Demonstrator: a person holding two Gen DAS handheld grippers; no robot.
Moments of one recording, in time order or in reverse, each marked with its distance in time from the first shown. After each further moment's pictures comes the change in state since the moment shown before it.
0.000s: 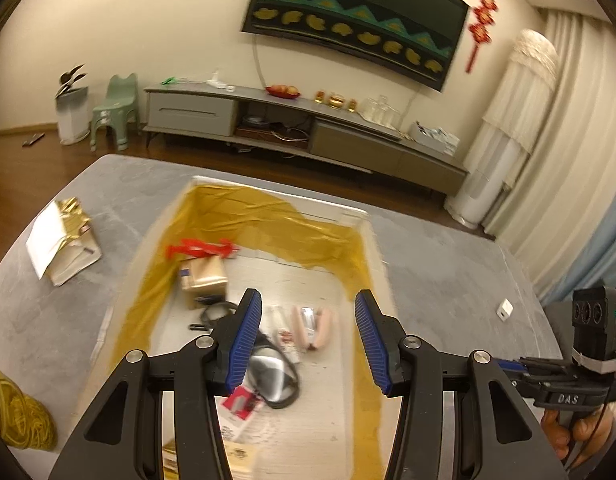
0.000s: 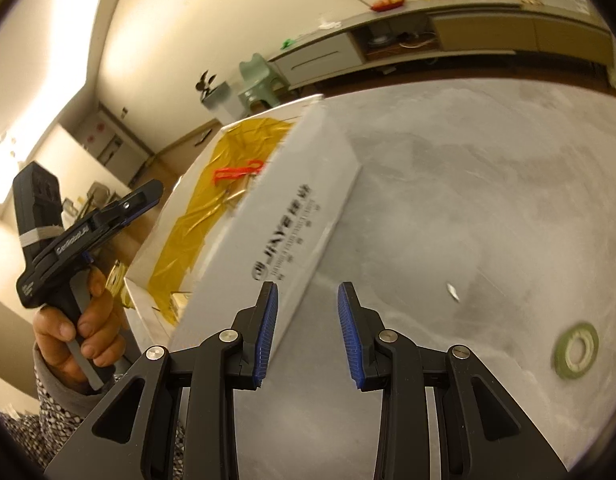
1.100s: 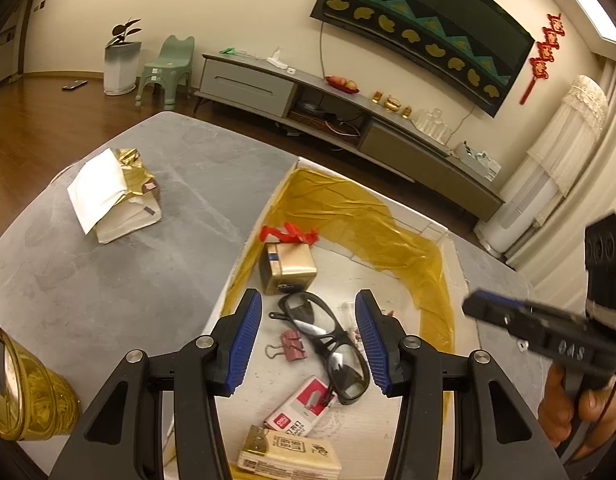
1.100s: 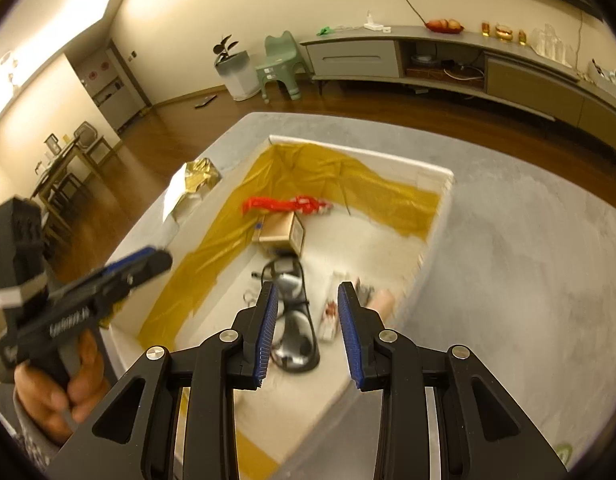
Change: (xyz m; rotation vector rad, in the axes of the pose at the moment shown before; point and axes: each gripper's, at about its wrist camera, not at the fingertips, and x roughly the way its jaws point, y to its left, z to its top) left arm -0.006 0.097 -0.002 -0.211 0.029 0.075; right arm 0.089 0.121 0.085 -0.251 0.068 -0.107
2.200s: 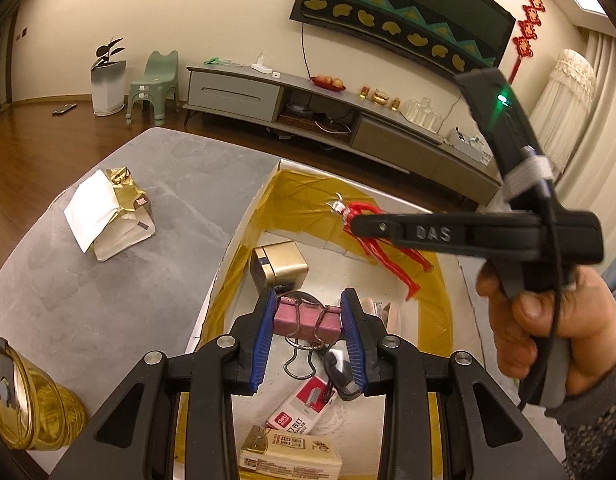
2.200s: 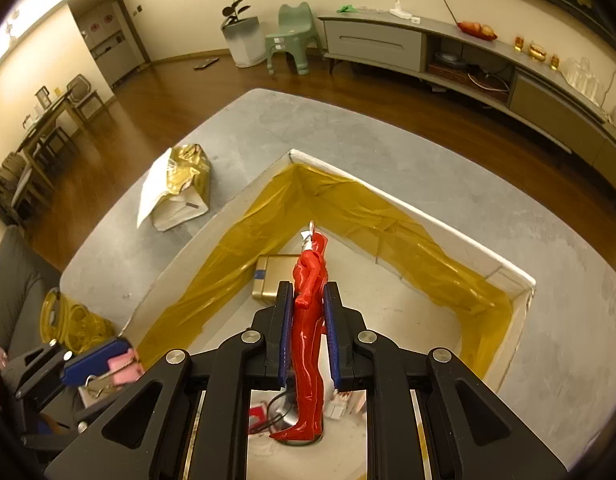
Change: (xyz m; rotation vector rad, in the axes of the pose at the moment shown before) left arm -0.002 -0.017 -0.004 0.094 0.001 0.019; right arm 0.096 0.044 0.080 -0.135 0.116 -0.074
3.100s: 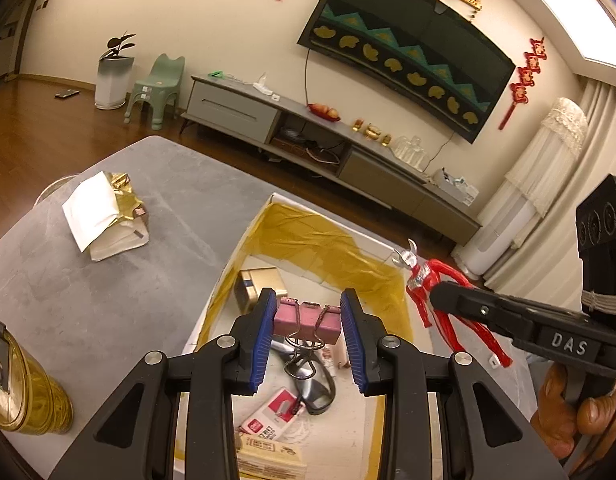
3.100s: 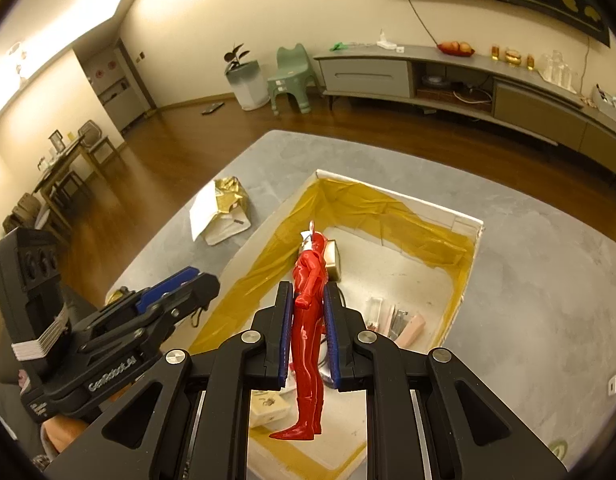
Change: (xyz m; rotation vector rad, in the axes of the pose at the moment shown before) left arm -0.031 0.008 0.005 -0.116 -0.099 -0.083; right arm -0.114 0.021 -0.057 0.087 -0.145 0.056
